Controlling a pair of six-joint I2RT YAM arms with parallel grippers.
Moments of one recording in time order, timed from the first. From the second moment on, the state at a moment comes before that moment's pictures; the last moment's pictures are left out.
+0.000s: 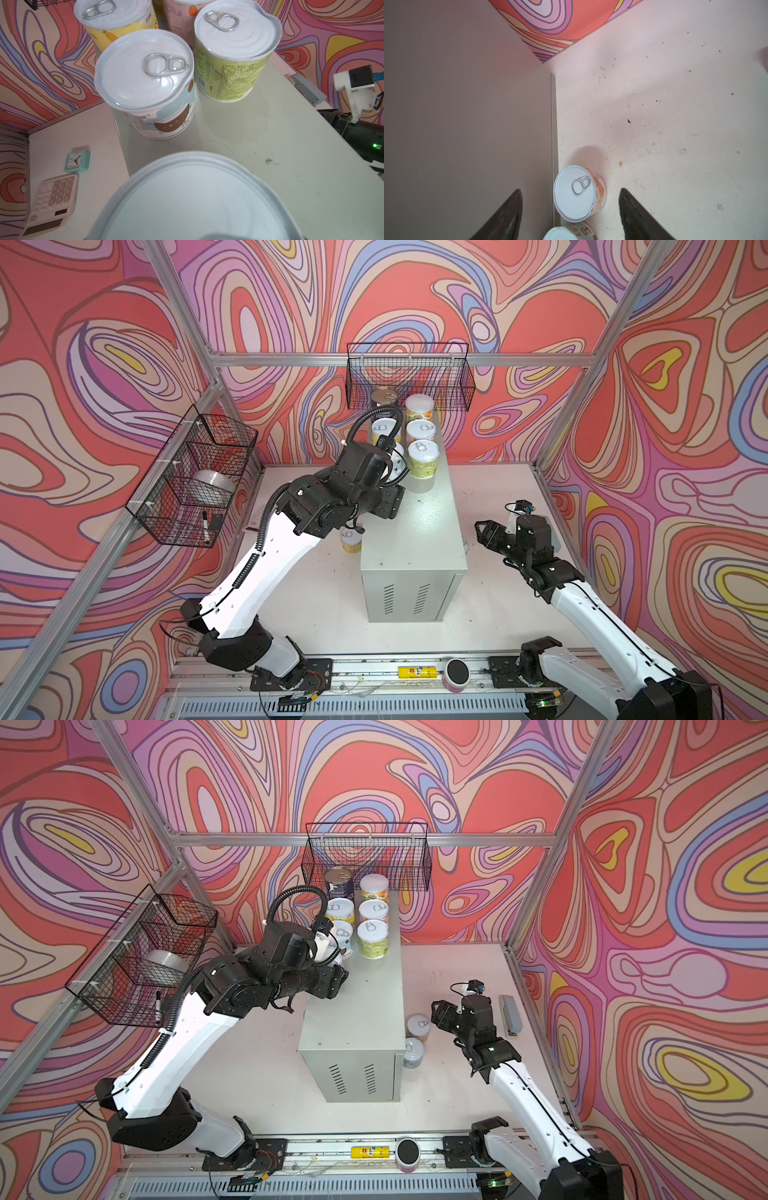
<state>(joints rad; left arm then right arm) -0.80 1.52 2.02 -1.17 -0.27 -0.21 0.22 0.97 0.67 -0.23 -0.03 0.59</state>
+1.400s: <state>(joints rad) -0.81 1.55 2.05 -1.08 -0.35 -0.21 0.22 0.97 0.66 -0.23 -0.03 0.59</state>
